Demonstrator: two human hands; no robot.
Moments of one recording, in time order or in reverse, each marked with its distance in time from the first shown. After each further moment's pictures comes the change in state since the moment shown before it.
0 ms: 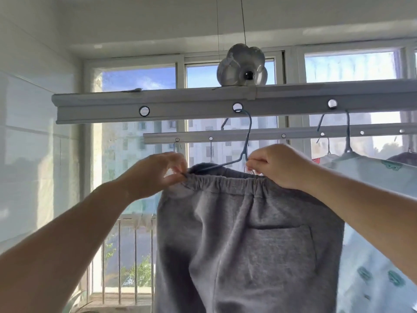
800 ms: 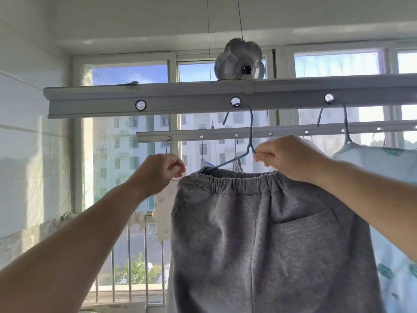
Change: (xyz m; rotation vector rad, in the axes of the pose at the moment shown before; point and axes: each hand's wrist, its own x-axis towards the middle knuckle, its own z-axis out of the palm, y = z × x) left_hand 0.004 0.020 0.017 -0.188 0.099 -0.166; right_hand -0.021 0.020 -0.023 -0.162 0.091 -0.068
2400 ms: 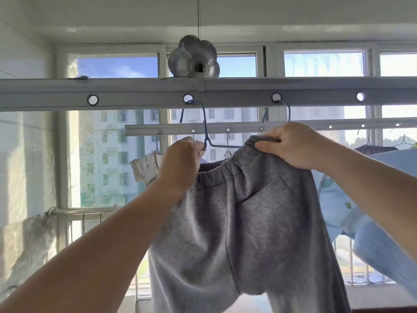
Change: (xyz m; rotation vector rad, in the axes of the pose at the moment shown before) left_hand 0.012 0.062 0.036 0.166 0.279 0.053; right_hand -0.027 -0.018 -0.038 0.215 -0.051 0.222
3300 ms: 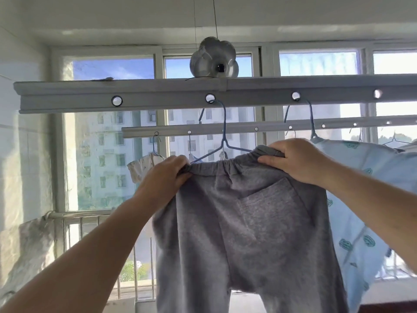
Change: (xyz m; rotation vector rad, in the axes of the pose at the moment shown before) left_hand -0.031 -0.028 -0.006 -0.080 -0.185 0.008; right_hand -0.005 0.038 0.022 -0.104 0.100 -0.075
